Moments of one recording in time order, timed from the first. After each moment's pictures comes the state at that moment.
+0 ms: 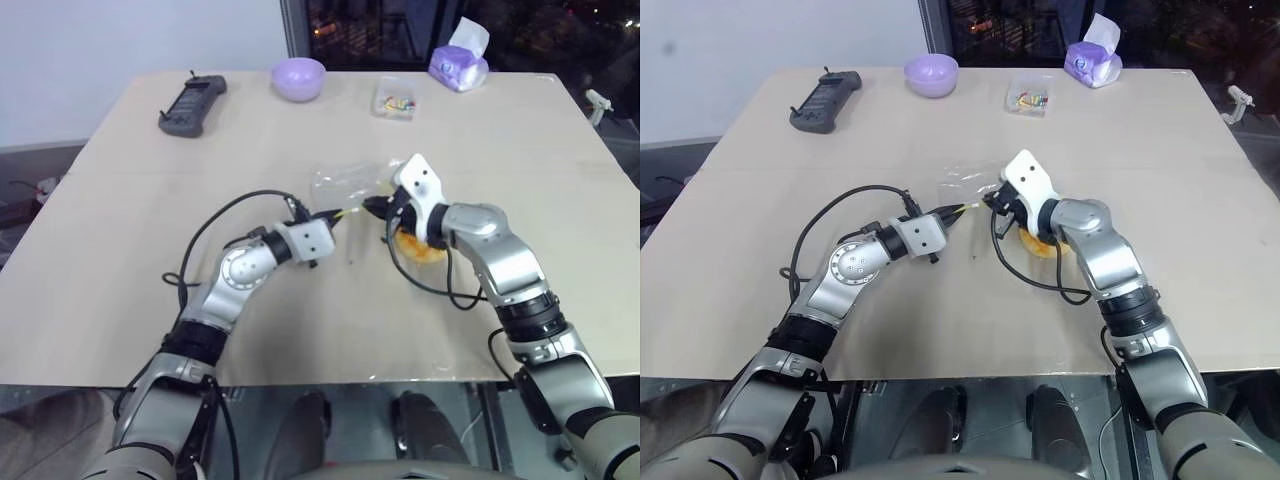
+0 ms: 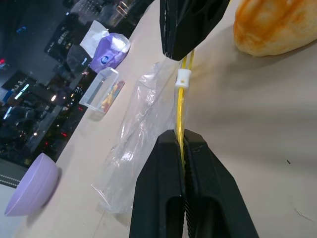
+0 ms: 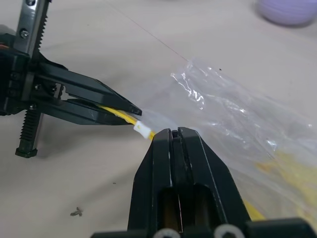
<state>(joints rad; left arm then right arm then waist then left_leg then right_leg) -0.54 0.48 -0.21 0.36 0.29 -0.46 -0.50 -0.71 -0.30 0.24 0.01 0.06 0.54 0.72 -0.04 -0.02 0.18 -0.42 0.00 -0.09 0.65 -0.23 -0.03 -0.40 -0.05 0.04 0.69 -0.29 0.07</state>
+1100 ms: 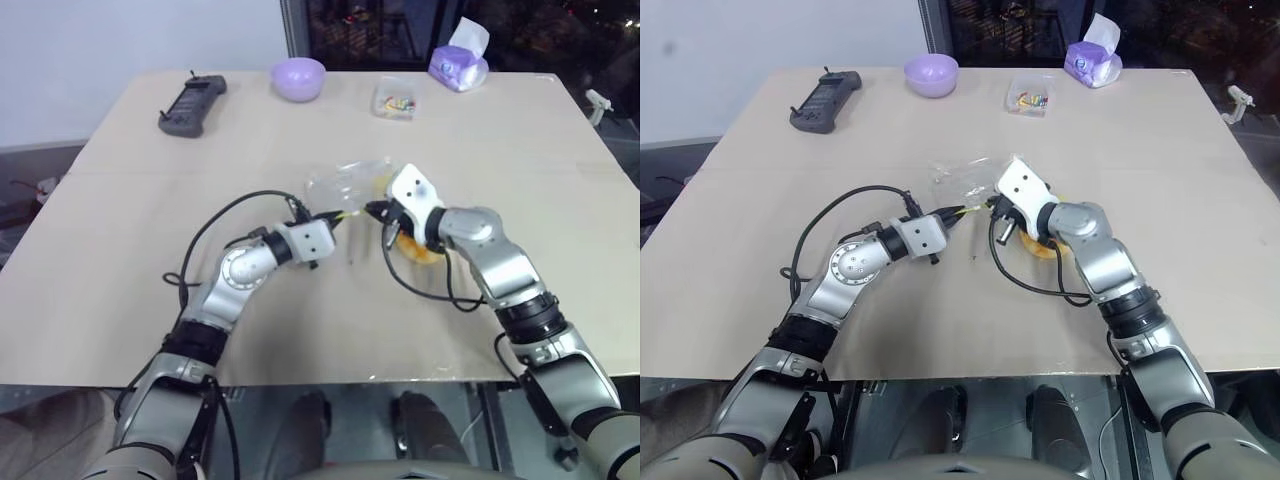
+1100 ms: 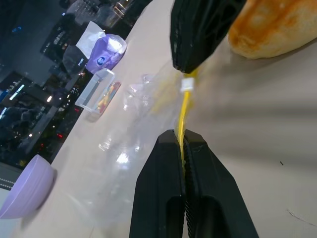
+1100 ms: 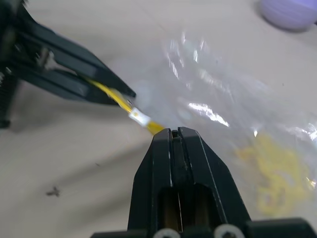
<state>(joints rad) -0.54 0.47 -0.21 0.36 0.28 -0.46 -0.52 -0.70 -0.34 0.30 0.06 -0.05 0.44 0.69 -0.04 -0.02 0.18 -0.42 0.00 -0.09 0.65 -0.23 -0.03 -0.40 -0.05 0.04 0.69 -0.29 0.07</state>
